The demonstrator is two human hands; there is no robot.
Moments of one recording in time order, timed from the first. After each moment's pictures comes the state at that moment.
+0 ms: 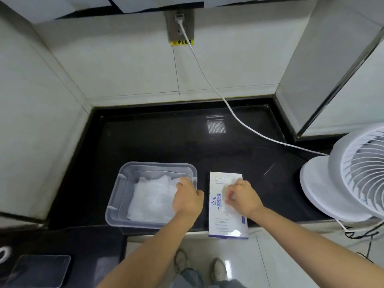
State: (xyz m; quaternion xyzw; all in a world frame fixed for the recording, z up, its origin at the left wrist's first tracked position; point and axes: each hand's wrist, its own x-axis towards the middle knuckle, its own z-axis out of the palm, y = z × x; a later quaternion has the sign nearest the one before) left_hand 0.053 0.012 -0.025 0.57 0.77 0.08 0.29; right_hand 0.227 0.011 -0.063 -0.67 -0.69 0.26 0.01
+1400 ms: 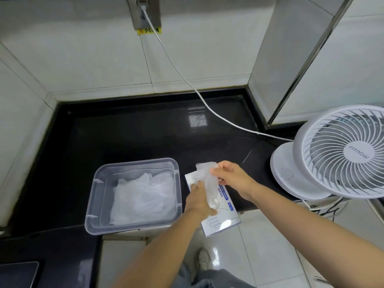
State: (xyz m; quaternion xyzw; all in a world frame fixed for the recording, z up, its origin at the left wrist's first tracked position) left_hand 0.128 -0.013 -0.057 0.66 0.62 -0.03 0.42; right_hand 0.269 0.010 -0.026 -0.65 -0.39 0.59 0.29
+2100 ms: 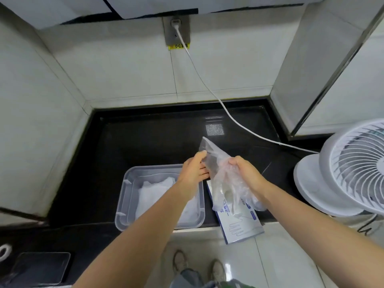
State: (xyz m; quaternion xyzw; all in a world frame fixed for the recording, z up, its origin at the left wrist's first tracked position) left_hand 0.070 0.052 0.017 0.27 0.60 0.34 0.67; right_hand 0.237 0.025 0.005 -0.61 -0.30 0.66 0.32
